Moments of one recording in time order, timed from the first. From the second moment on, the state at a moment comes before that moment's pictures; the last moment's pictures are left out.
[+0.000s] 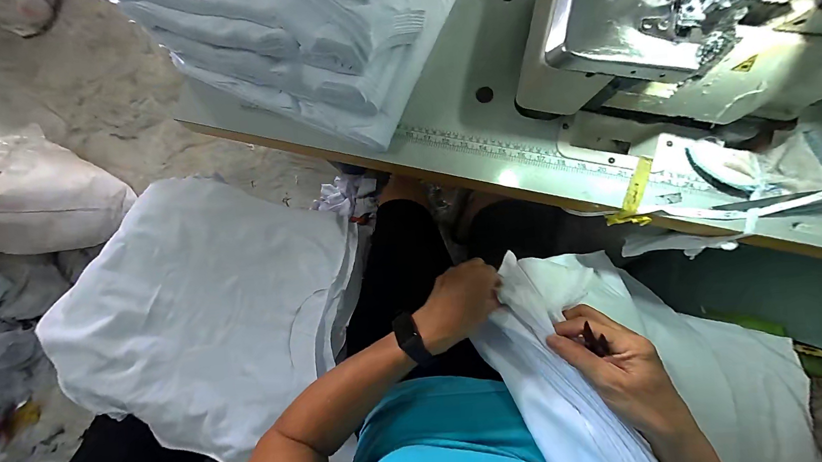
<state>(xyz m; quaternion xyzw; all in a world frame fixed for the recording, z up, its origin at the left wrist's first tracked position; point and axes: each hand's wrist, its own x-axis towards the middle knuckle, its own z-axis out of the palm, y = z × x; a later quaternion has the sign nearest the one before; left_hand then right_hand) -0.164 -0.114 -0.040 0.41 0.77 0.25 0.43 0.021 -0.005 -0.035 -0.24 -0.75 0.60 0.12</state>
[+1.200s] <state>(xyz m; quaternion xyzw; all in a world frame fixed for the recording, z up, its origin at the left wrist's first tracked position) -0.425 -0.263 -0.056 -0.19 0.60 0.68 -0.38 0.018 0.001 -0.036 -0.32 -0.69 0.64 0.12</state>
